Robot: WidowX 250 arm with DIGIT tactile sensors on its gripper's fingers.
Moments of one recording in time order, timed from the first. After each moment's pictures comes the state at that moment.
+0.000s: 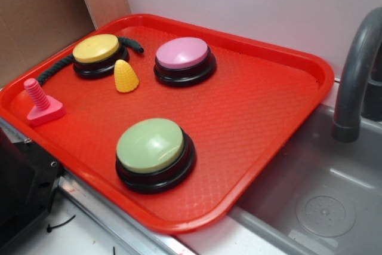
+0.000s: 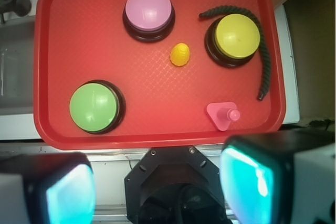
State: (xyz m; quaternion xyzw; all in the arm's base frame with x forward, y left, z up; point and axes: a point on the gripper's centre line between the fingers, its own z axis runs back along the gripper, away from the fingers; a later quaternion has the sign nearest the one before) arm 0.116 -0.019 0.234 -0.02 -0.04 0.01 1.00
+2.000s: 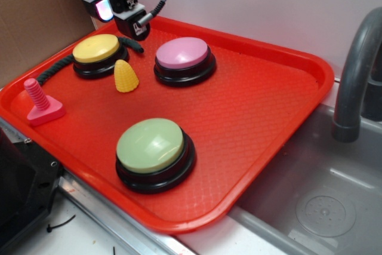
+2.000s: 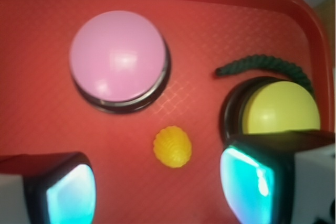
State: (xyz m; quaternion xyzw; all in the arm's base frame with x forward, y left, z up) arm 0.236 0.017 0.108 0.02 -0.05 -0.01 1.00
